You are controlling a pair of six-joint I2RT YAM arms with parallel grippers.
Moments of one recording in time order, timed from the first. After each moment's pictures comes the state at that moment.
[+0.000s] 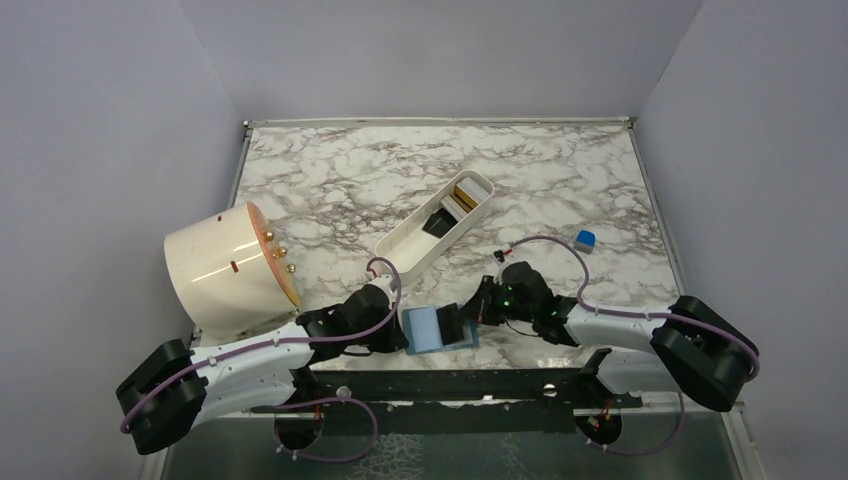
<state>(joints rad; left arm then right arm) -0.95 0.94 0.28 -0.16 0.09 -0.83 0.82 1.26 0.32 0.33 -0.18 0.94</state>
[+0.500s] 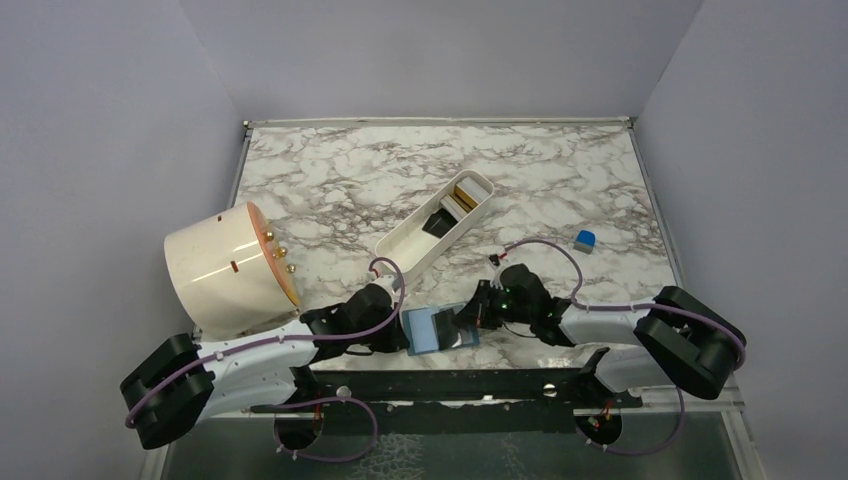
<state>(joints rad) -0.95 0.98 0.28 -0.15 0.09 -0.82 0.82 1.34 0.30 0.43 -0.25 0.94</state>
